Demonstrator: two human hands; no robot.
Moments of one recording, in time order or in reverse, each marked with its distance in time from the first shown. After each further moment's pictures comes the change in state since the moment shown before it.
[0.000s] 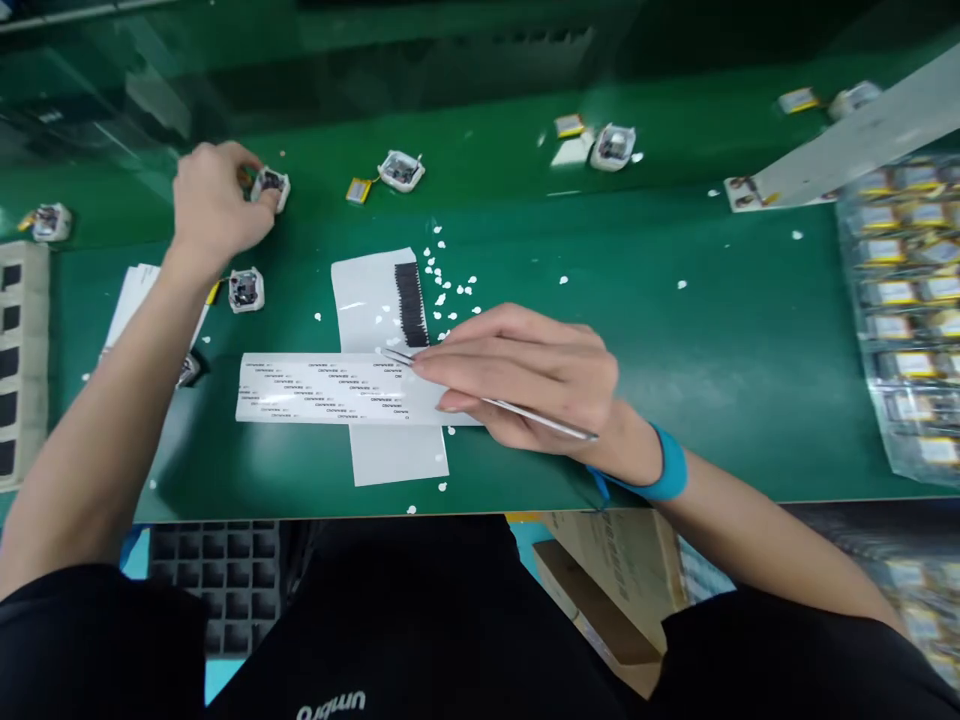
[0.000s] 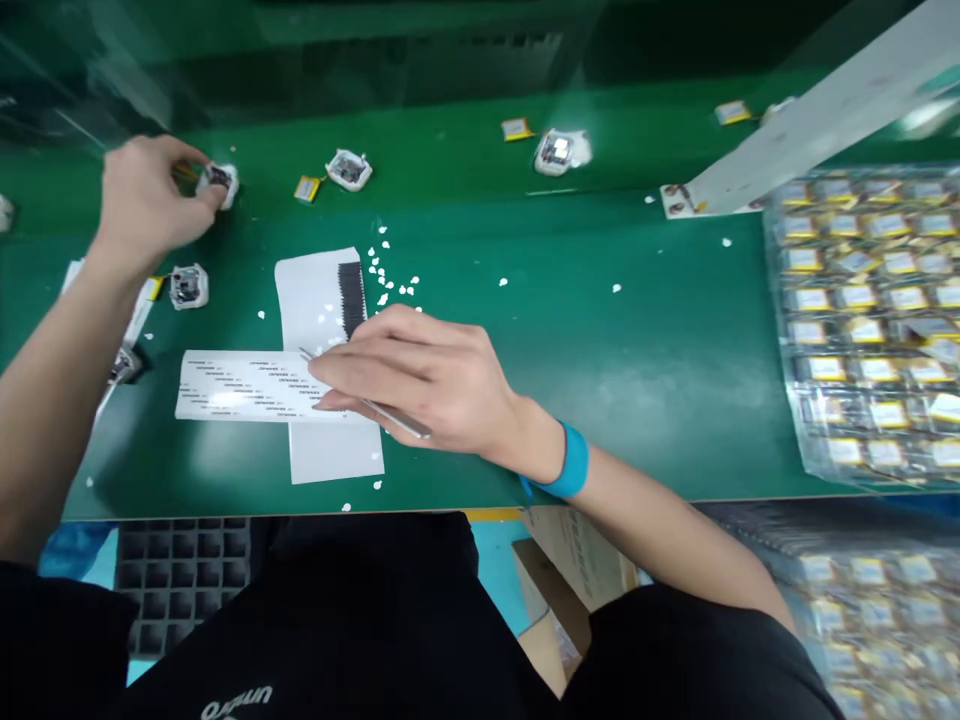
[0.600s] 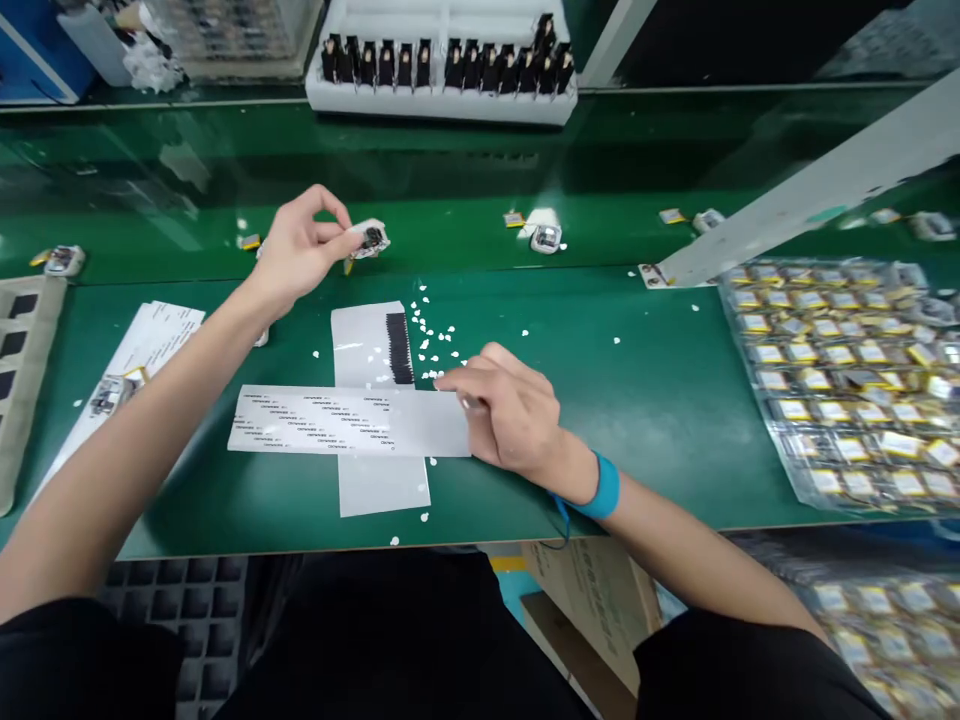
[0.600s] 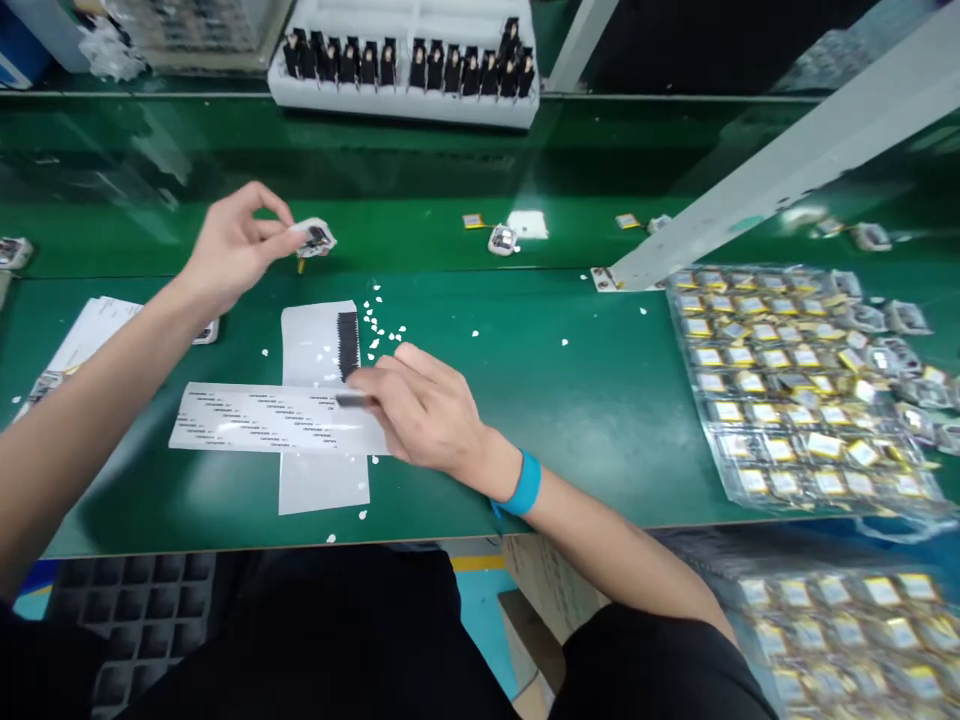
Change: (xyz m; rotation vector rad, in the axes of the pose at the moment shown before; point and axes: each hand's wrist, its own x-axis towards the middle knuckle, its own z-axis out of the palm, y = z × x) left_hand 0.000 0.029 0.032 -0.733 -0.204 0.289; right_hand -0.002 0.000 0.002 -0.170 0.044 0.034
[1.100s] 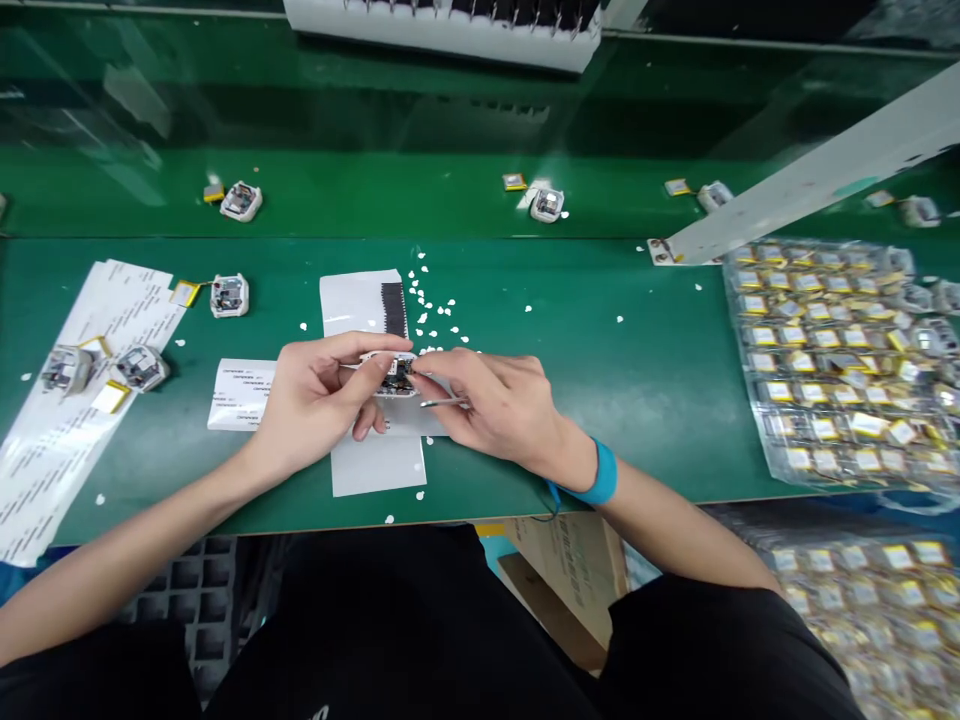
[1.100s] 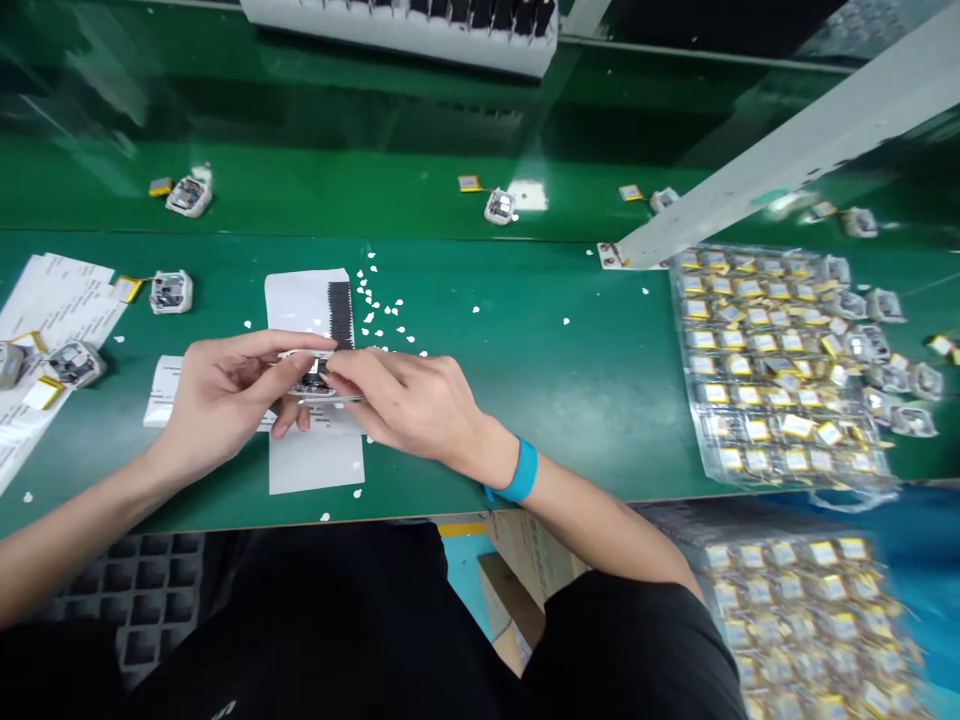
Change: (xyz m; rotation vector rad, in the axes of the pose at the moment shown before) left_hand -0.151 0.068 0.054 -0.355 -0.062 -0.240; right_hand -0.001 -0.013 -0.002 -0.095 -0.195 0.114
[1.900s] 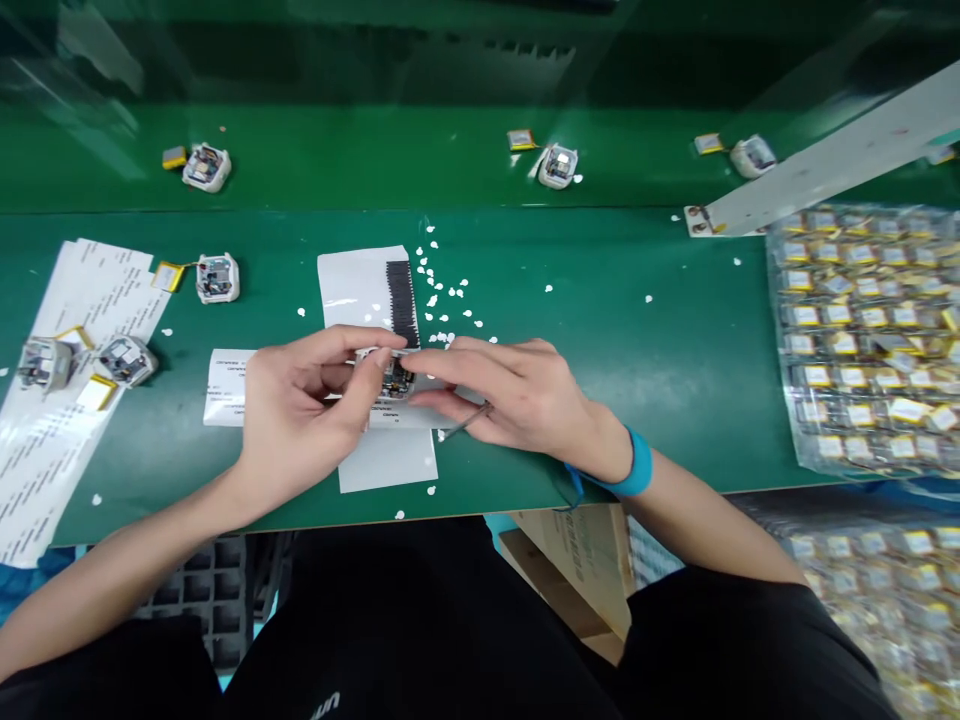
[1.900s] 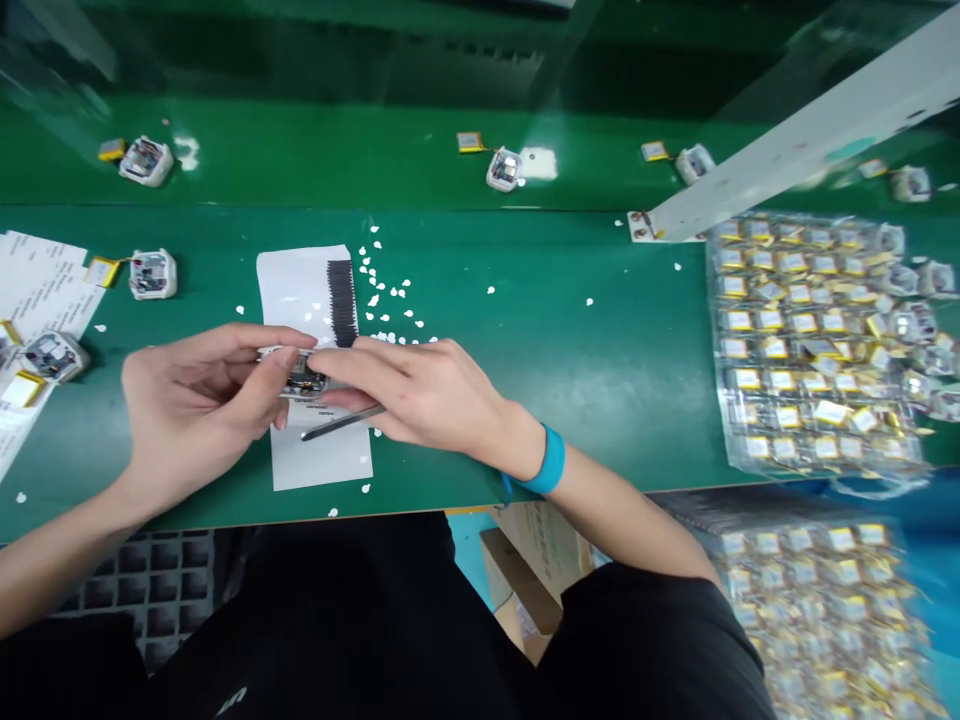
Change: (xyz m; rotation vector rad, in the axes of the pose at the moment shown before) left_hand -0.014 0.007 0.003 0.279 0.199 0.066; right_hand -0.002 0.008 -0.005 0.130 -0.134 -0.050
